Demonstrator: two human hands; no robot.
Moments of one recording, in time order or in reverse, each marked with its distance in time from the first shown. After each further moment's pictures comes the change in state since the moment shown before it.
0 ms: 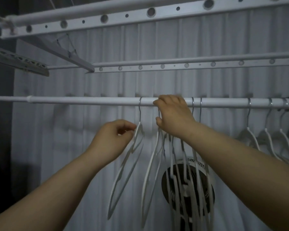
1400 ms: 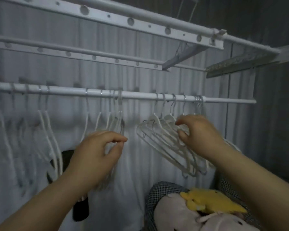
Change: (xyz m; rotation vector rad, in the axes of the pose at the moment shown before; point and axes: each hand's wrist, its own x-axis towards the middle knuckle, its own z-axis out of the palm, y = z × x) left_hand -0.146 0.216 0.199 -0.235 -0.210 0.396; right_hand -0.326 0.241 -0.170 -0.130 -0.012 0.489
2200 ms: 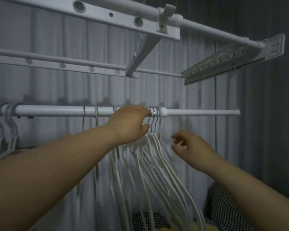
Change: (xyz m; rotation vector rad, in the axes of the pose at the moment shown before) left_hand 0.223 0.072 0.246 0.596 -0.314 0.296; right_hand 0.069 0.229 0.051 0.337 -0.129 0.239
